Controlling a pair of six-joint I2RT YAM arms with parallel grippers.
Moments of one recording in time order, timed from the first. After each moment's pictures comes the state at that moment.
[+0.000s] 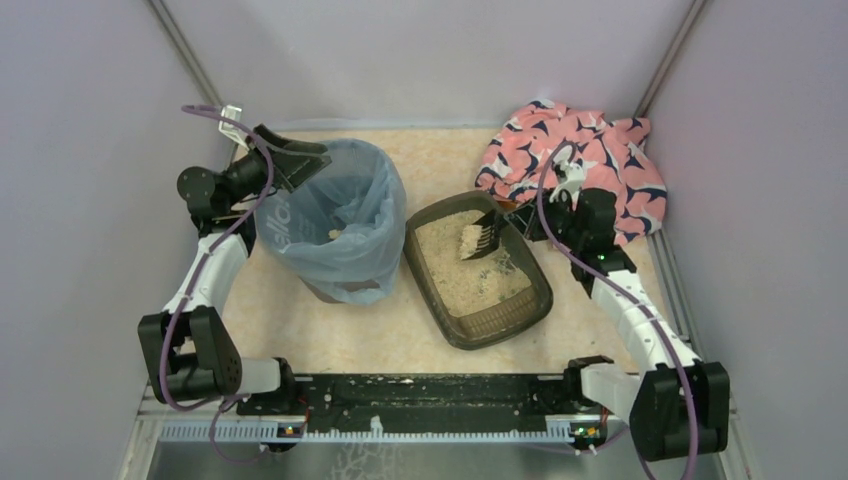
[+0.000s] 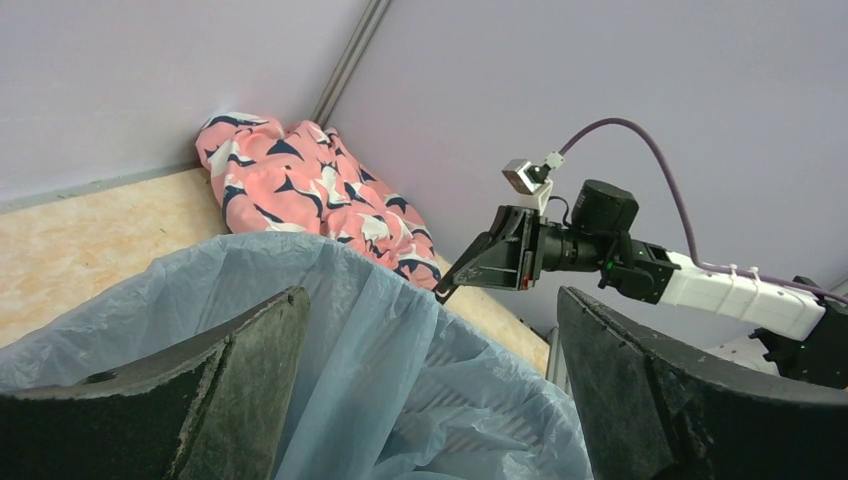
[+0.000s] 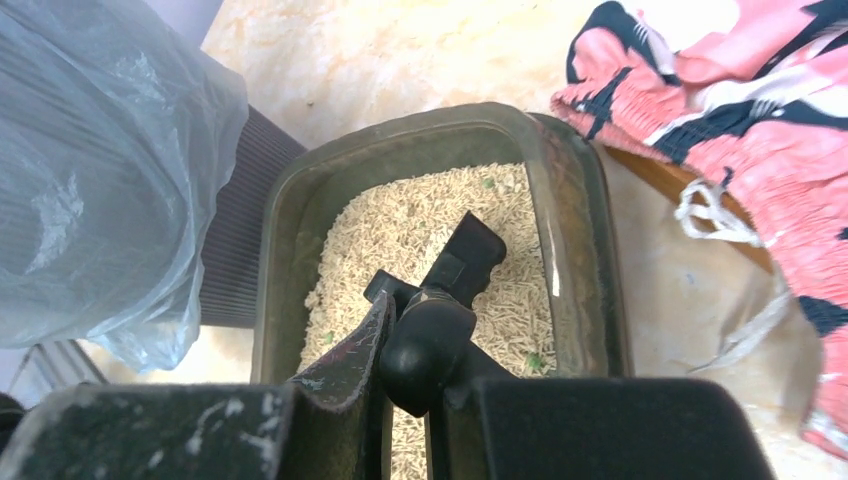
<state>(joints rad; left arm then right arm) 0.11 1.34 0.94 0.99 1.07 -1.09 0.12 1.07 0.67 0.08 -0.53 0.39</state>
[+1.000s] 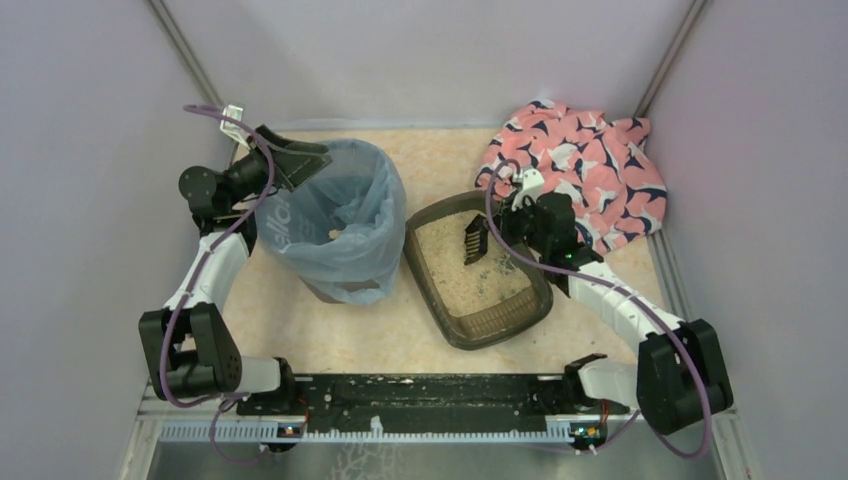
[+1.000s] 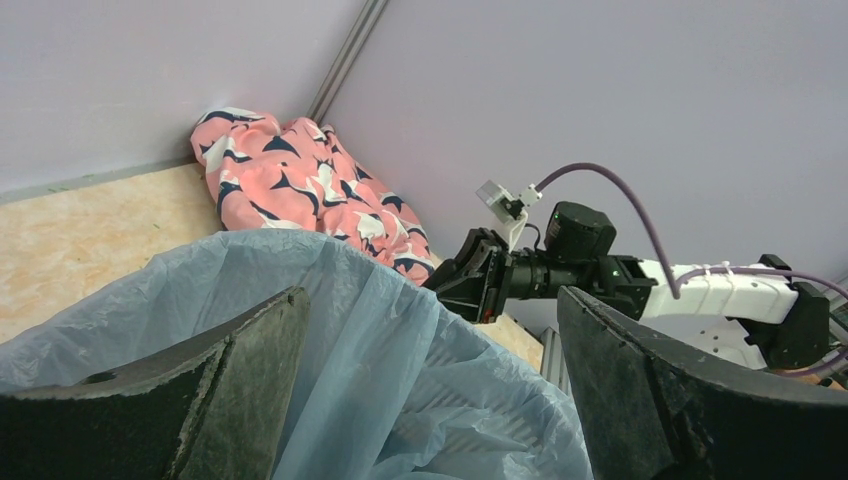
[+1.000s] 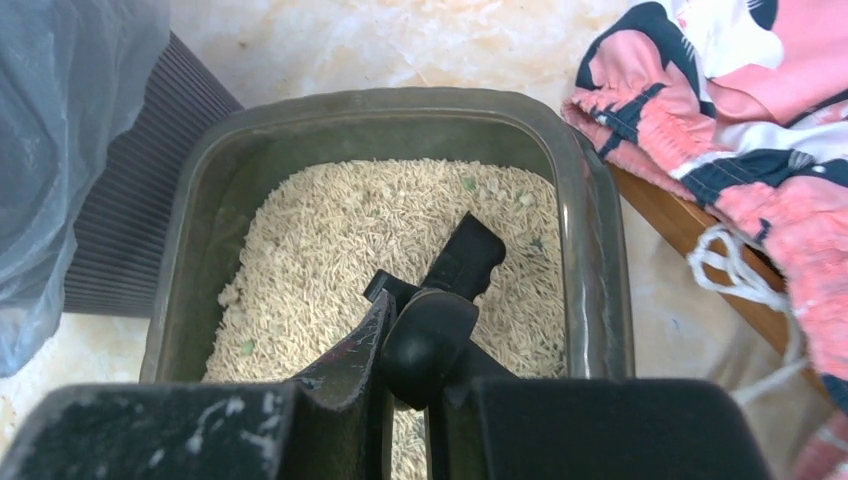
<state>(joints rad) 0.11 1.35 0.94 1.01 1.07 -1.11 0.36 1.18 0.70 0.09 -0.24 0.15</state>
